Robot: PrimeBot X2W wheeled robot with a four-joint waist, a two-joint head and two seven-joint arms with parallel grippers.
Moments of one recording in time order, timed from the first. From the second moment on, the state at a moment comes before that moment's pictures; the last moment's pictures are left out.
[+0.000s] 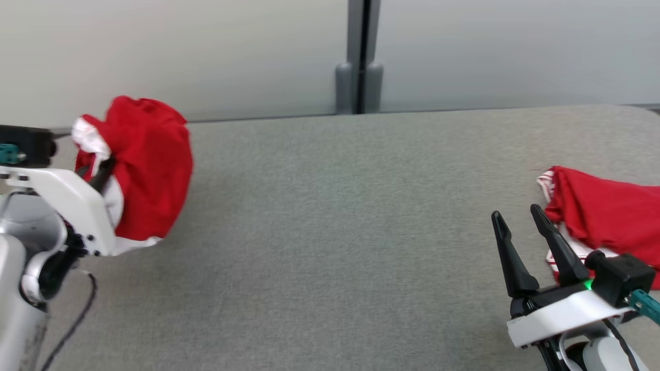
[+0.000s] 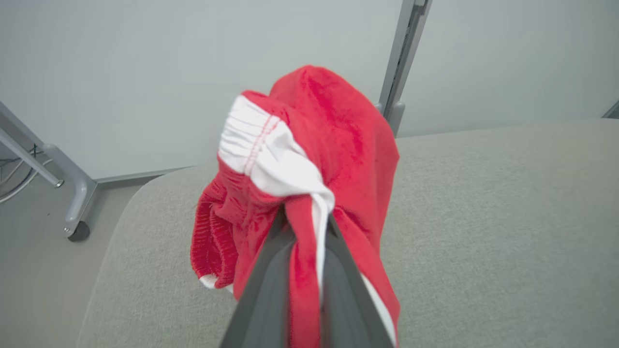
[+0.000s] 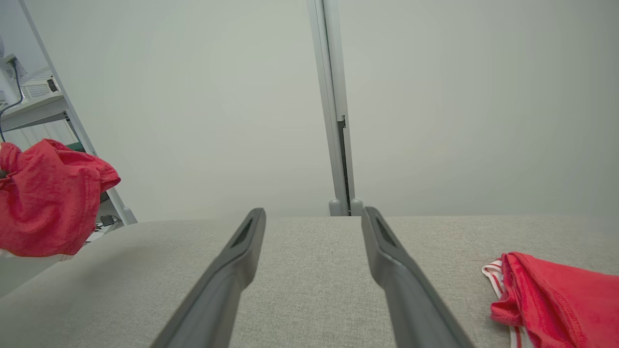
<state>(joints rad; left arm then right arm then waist) -0.51 0.52 -0.26 0.34 -0.65 -0.07 0.41 -0.12 -0.20 0.23 0.08 0.42 0.13 -0.20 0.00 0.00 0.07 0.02</state>
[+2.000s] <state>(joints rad) -0.15 0.36 -0.42 -0.03 -0.49 0.14 -0.04 -0.02 -0.23 0.16 0.02 0.41 0.13 -0.14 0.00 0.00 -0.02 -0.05</state>
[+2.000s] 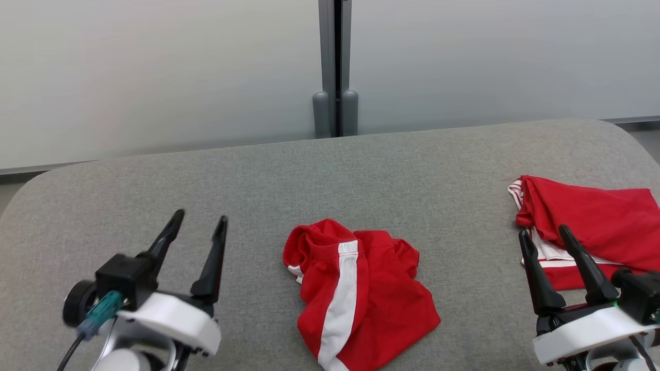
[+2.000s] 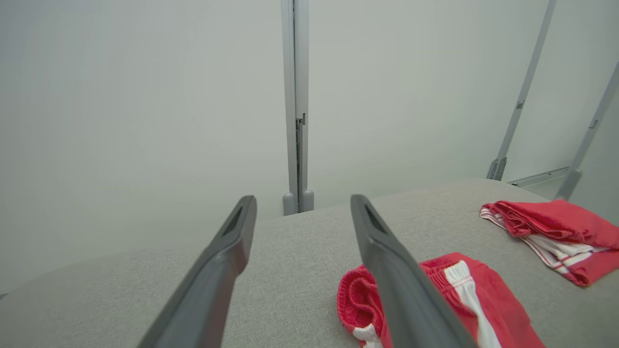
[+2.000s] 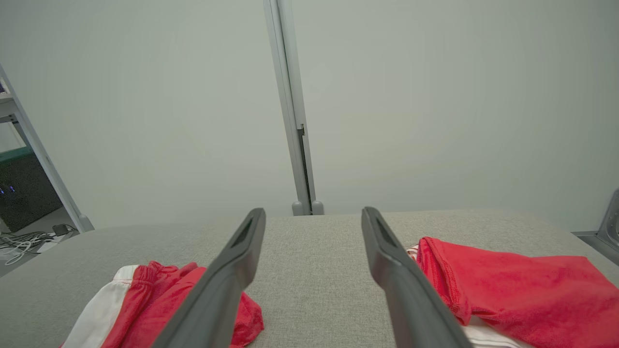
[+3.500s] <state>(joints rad) 0.12 0.34 -0.33 -0.16 -0.53 0.26 -0.20 0.04 -0.22 0.21 0.01 0.42 0.13 -0.03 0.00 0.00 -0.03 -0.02</state>
